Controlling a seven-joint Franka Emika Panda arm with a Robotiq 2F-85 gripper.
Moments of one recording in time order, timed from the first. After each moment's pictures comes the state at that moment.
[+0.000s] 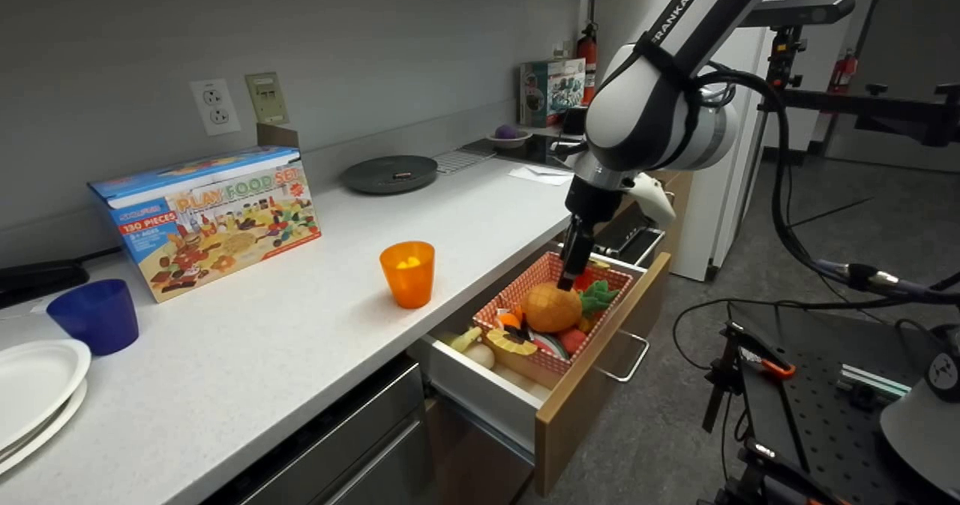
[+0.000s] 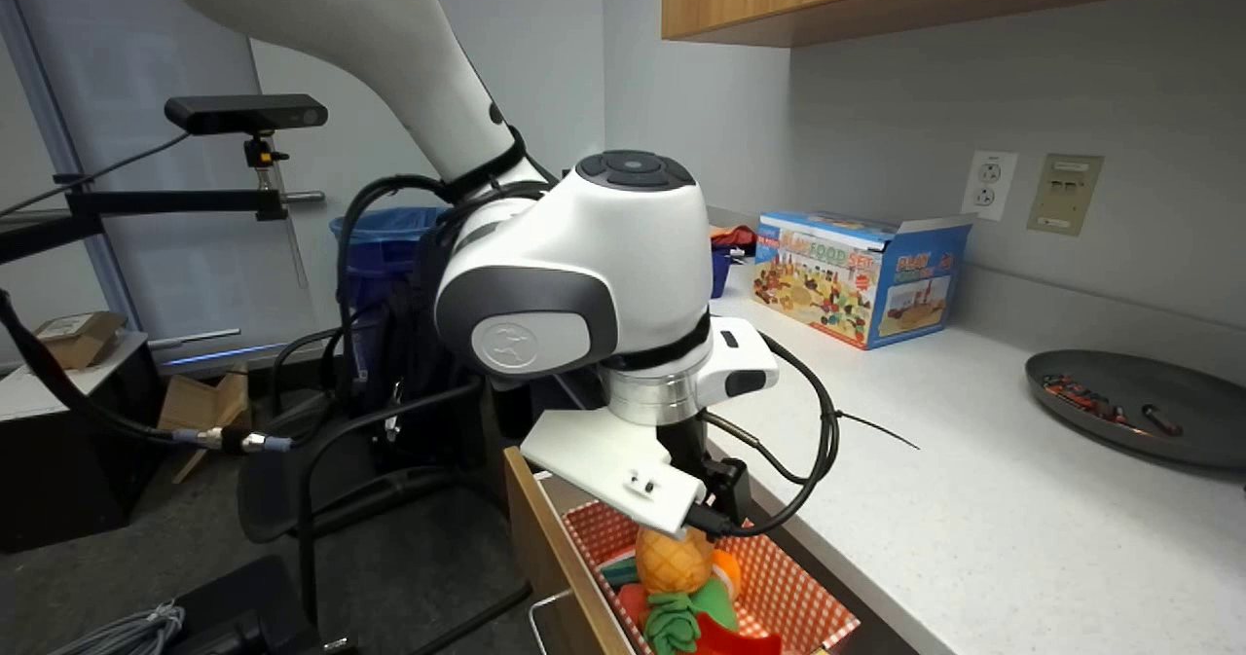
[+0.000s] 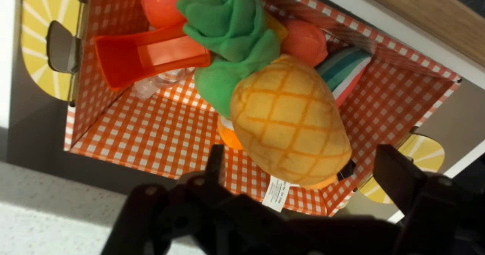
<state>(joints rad) 0.00 0.07 -0.16 -2.60 0.55 2.87 -0.86</state>
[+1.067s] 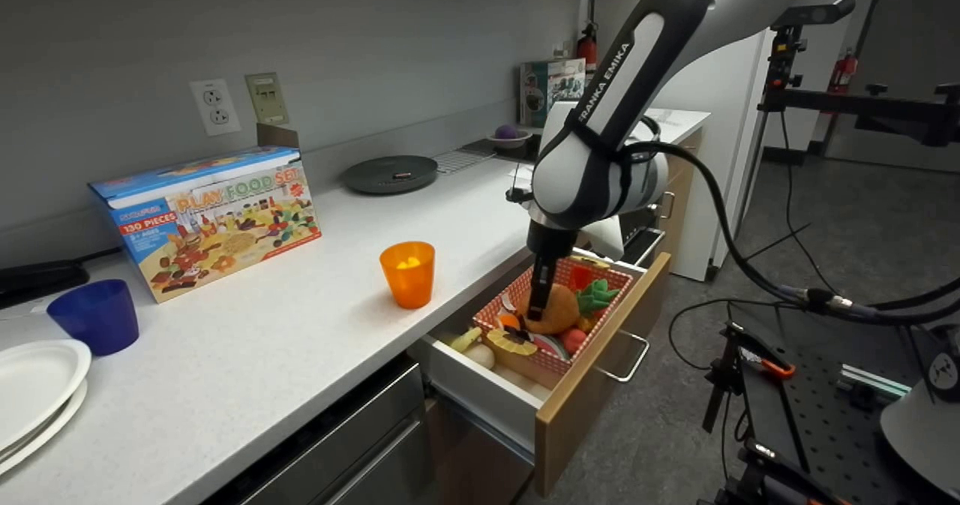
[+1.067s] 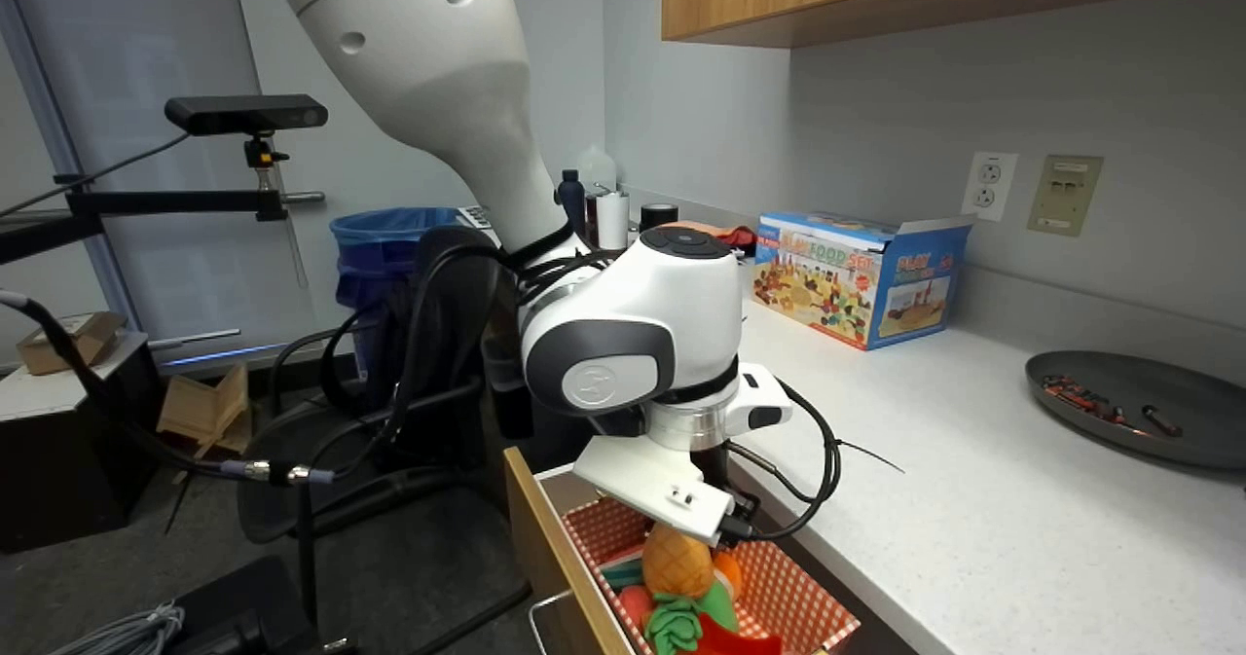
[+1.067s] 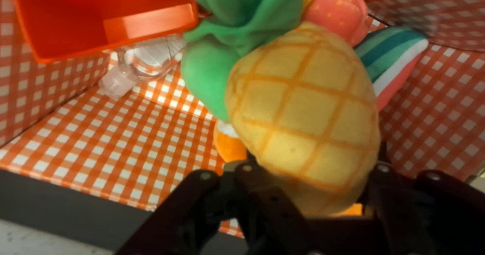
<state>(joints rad) 0.02 0.35 -0.14 -2.39 0.43 2.87 -0.71</state>
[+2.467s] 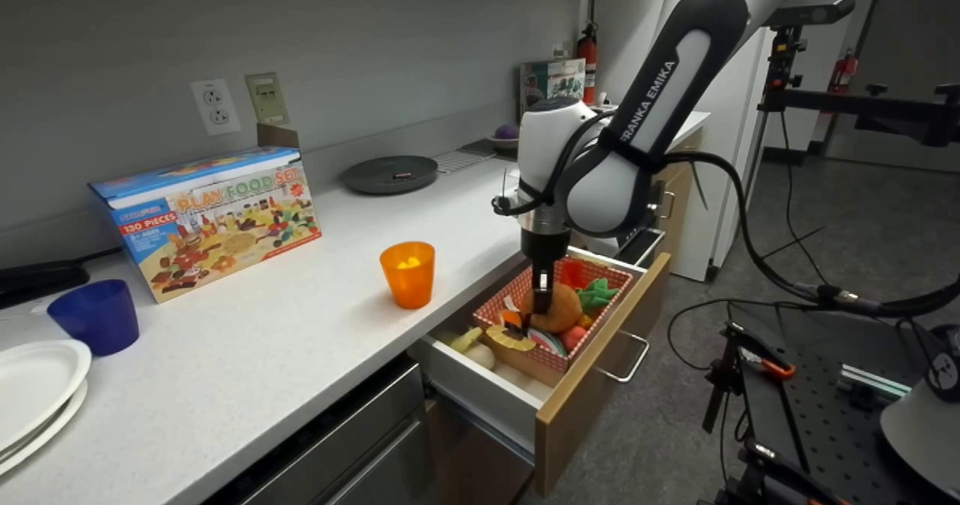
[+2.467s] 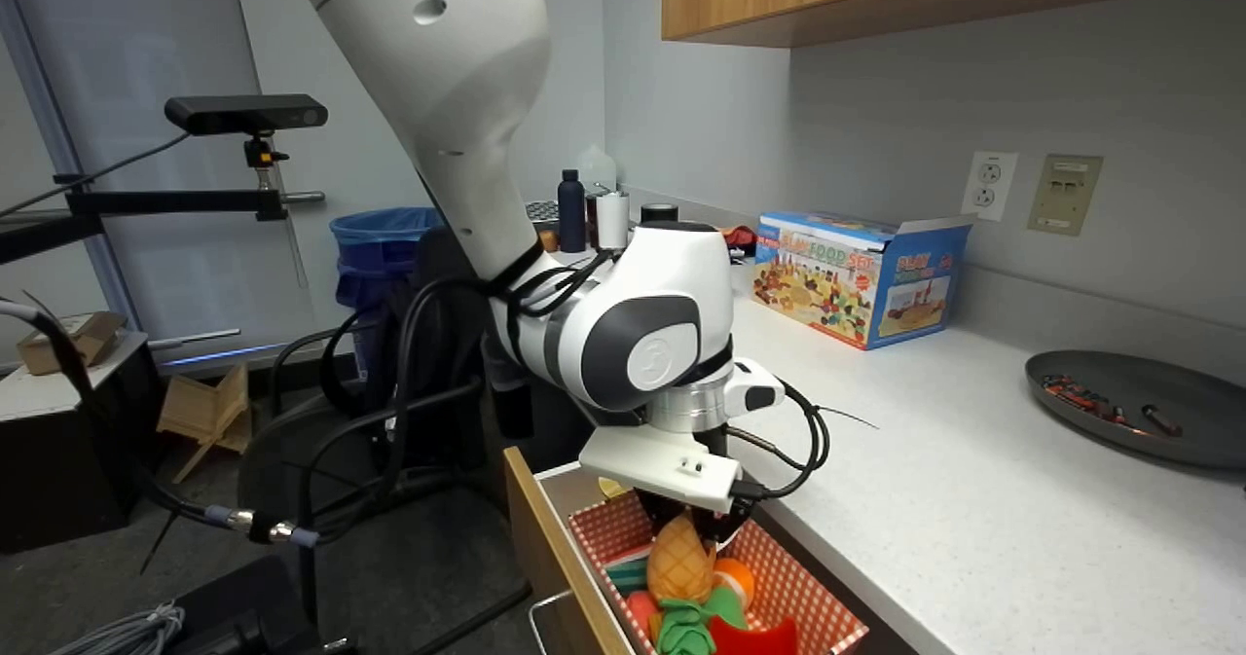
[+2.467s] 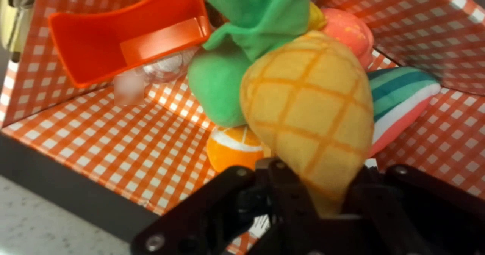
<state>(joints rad) -0.11 0.36 -0.04 -2.35 -0.14 2.77 -0.32</state>
